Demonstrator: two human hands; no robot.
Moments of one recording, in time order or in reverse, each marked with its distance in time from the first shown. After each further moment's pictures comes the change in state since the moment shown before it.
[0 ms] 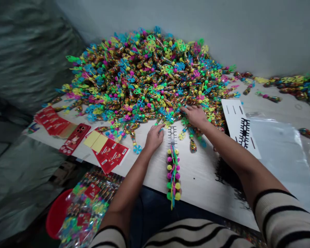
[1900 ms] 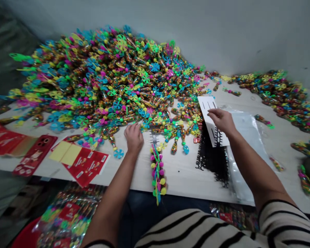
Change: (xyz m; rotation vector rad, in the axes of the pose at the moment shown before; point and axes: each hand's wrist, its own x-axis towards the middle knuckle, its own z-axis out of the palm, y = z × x) left_hand 0.002 -0.023 0.026 0.228 0.220 -0.016; right_hand -0.152 0.111 -0.015 0.635 0.405 0.570
